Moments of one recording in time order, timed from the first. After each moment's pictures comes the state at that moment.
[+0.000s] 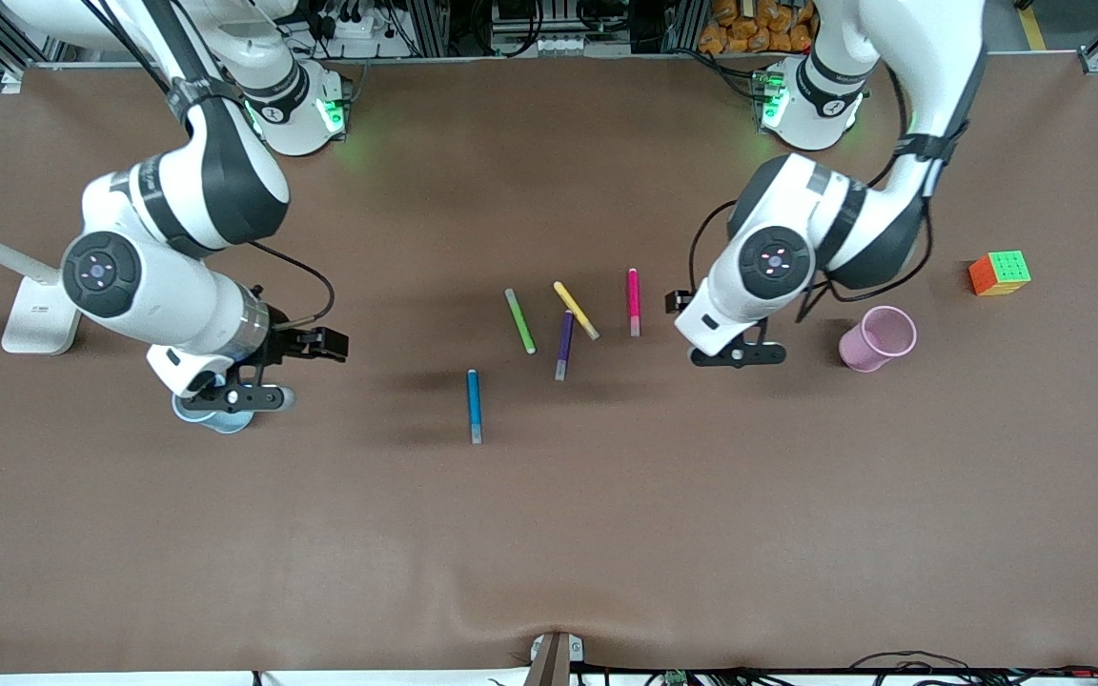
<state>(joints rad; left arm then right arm) -0.31 0.37 -0.23 -1.83 0.01 1.93 -0.55 0.07 0.33 0.25 -1.67 0.06 1.93 0.28</state>
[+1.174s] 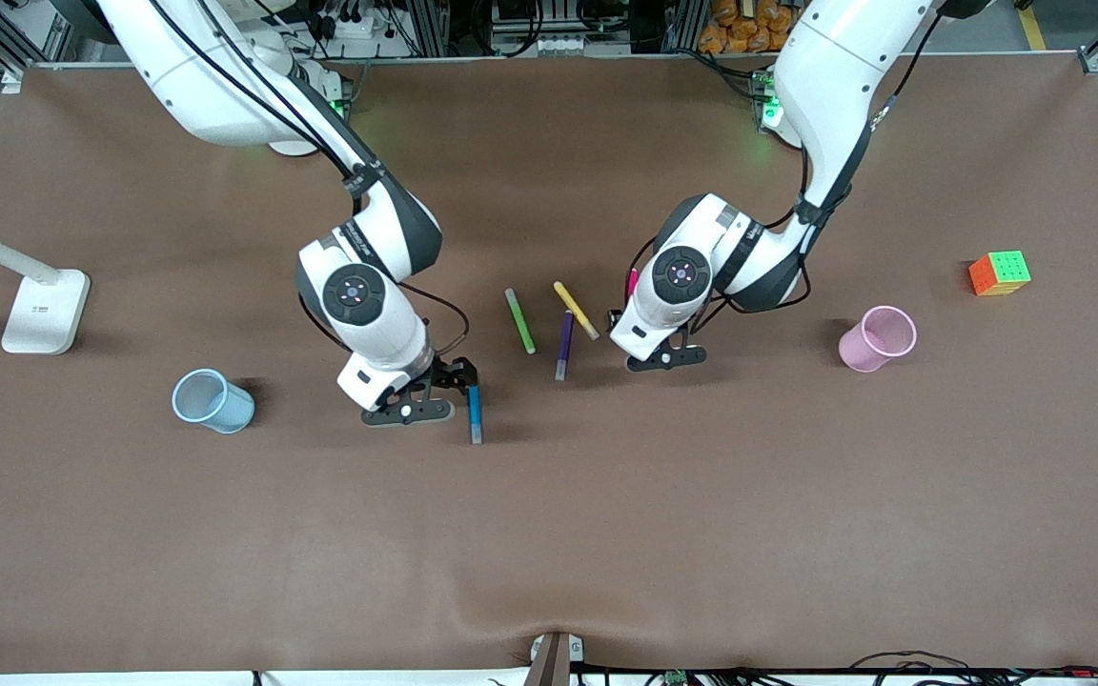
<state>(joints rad) -0.43 0.58 -0.23 -1.89 0.01 2.30 -0.77 0.28 0.61 0.26 -1.69 -0.20 2.36 0.54</state>
